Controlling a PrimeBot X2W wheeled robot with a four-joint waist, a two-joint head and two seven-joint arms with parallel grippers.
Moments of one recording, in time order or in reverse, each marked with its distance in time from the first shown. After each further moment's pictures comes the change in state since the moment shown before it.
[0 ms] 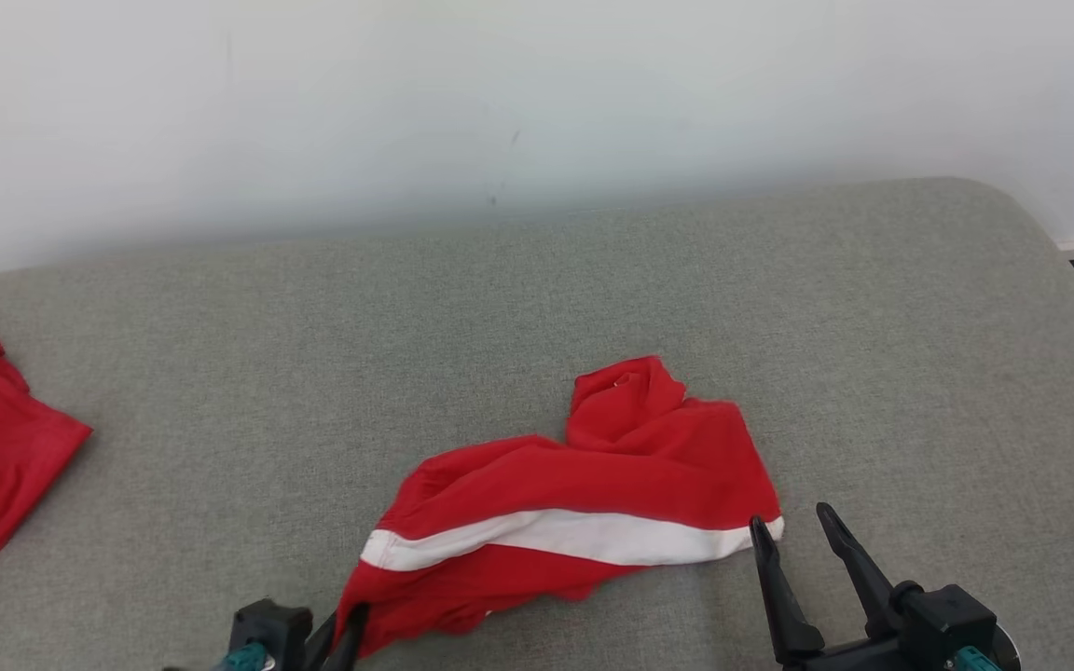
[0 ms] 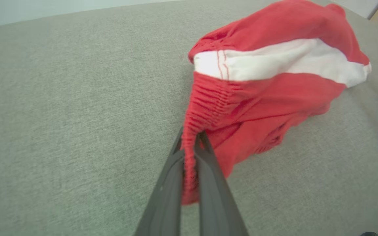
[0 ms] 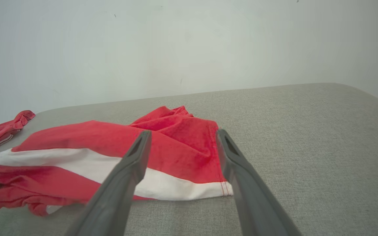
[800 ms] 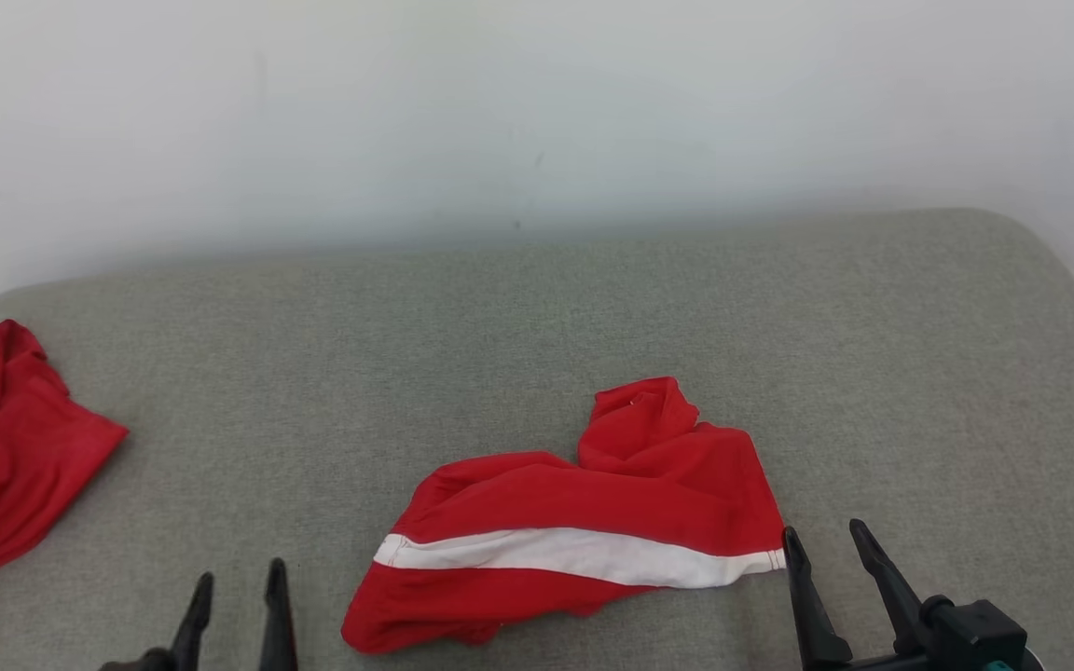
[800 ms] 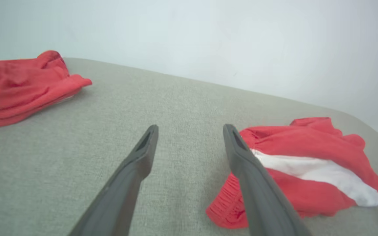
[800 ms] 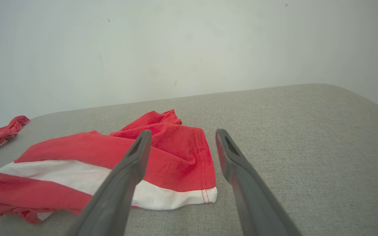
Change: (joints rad) left arm 0.210 -0.117 0.335 -0.156 -0.008 0.067 -0.217; right arm 0.030 0.003 -0.055 0.002 0.006 0.000 0.002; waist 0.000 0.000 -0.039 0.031
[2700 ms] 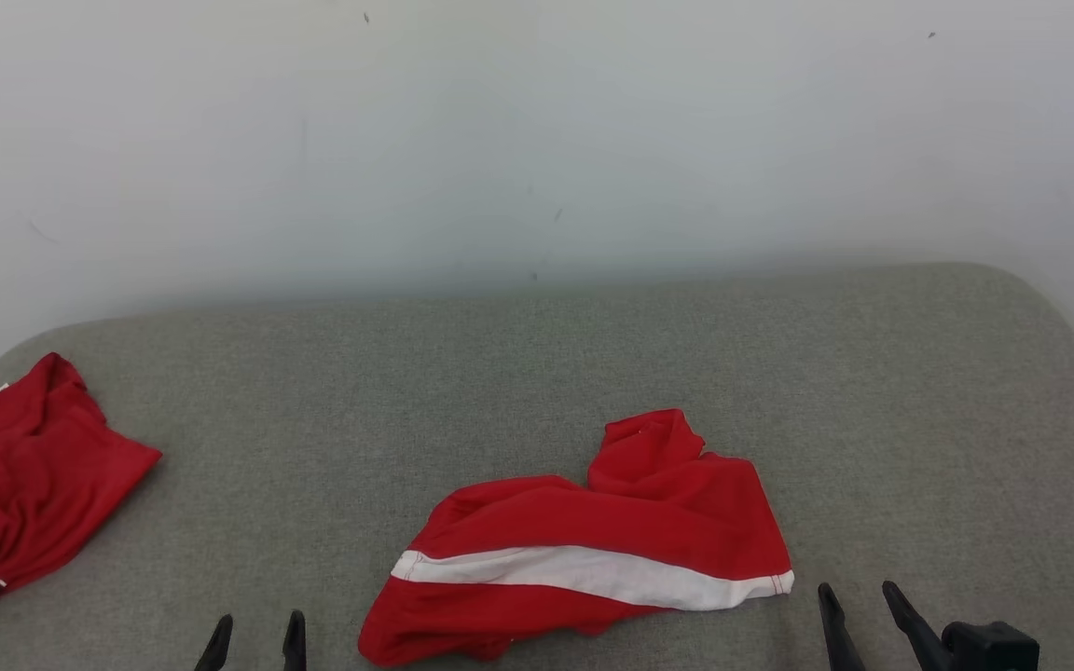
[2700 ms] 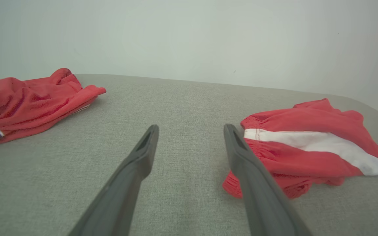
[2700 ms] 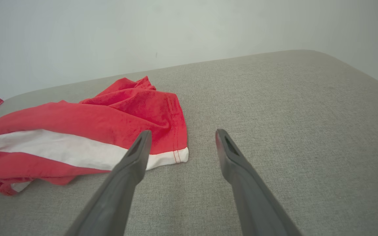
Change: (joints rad) left arm 0.085 -0.150 0.253 0.093 0.322 -0.261 0.000; right arm 0.026 -0.022 -0.068 0.123 0.030 0.000 0.082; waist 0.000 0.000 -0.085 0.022
